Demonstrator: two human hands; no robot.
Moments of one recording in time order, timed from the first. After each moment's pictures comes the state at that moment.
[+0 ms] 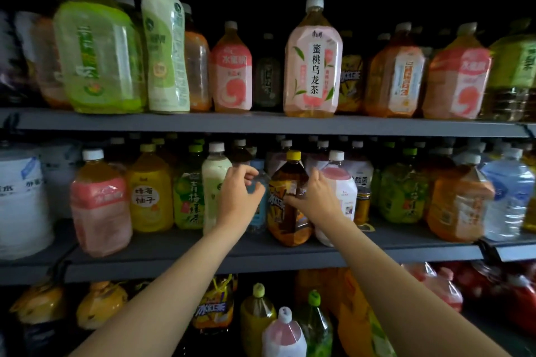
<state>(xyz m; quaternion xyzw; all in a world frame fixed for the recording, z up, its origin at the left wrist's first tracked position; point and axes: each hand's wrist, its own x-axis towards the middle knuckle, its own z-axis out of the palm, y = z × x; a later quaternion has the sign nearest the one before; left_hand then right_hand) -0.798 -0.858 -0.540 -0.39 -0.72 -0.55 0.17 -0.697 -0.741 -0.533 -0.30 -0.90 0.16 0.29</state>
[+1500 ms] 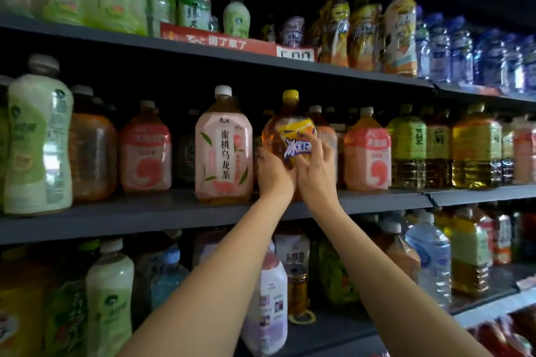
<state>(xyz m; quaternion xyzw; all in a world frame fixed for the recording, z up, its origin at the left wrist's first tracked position) -0.701 -0.666 -0.368 -0.40 -0.67 -0.62 0.07 -0.638 -0.638 -0.386 -0.19 -0.75 0.18 0.61</state>
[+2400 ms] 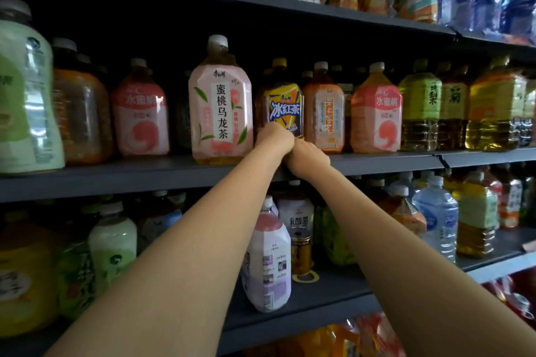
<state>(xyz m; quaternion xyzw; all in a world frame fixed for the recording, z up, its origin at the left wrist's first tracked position) -0.702 -0.673 -0.361 -0.39 -0.80 -0.46 0.00 -0.650 -0.639 -0.392 -0.36 -0.87 0.09 0.32</state>
